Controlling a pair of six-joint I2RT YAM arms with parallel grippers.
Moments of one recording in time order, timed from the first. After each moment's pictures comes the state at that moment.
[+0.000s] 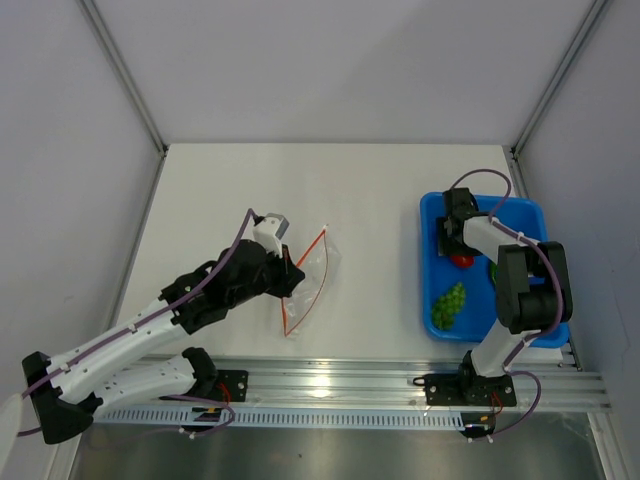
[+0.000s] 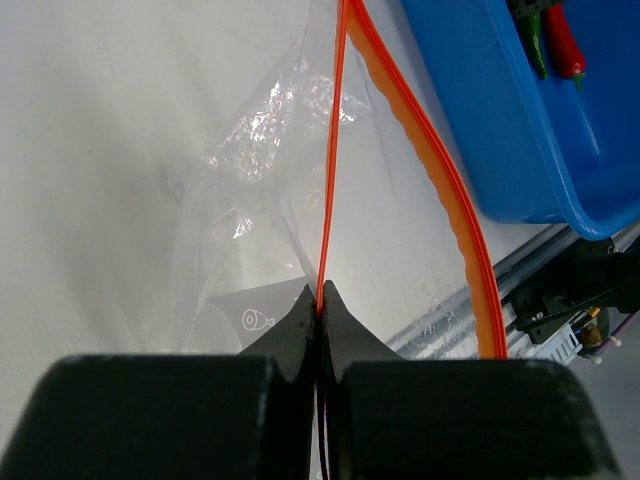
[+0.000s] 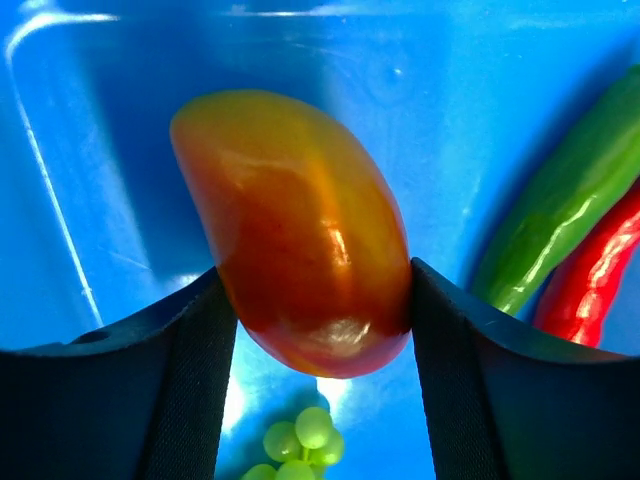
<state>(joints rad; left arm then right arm) -0.91 0.88 0.85 -0.49 -0.15 -0.55 0.10 1.71 1.02 -0.43 0.35 0.04</state>
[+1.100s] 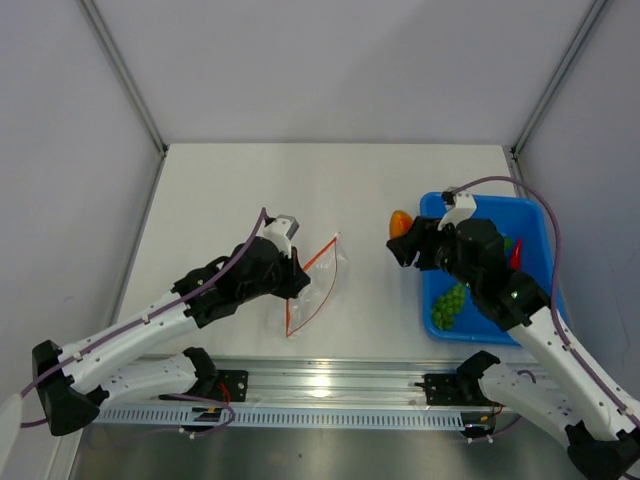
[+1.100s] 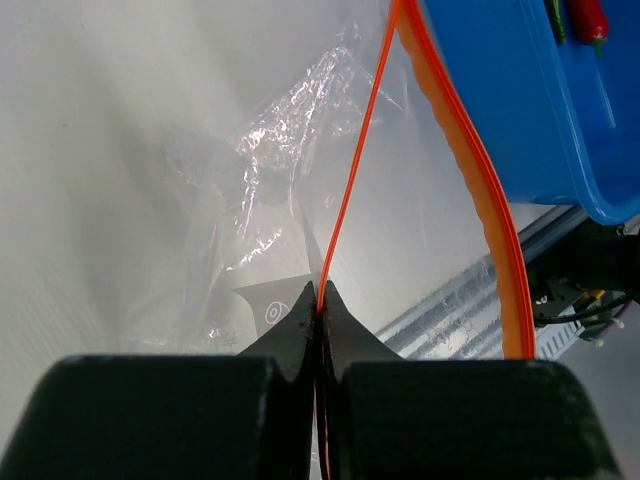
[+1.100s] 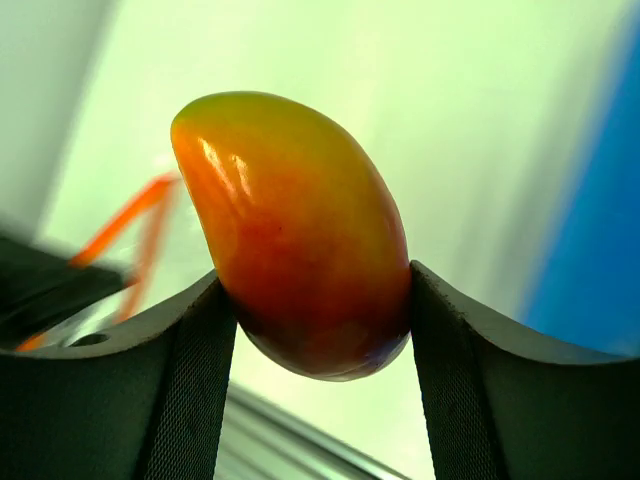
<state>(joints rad) -0.91 0.95 0.86 -0.50 -0.12 -0.57 0.55 0.85 0.97 -0.54 0.06 0.48</state>
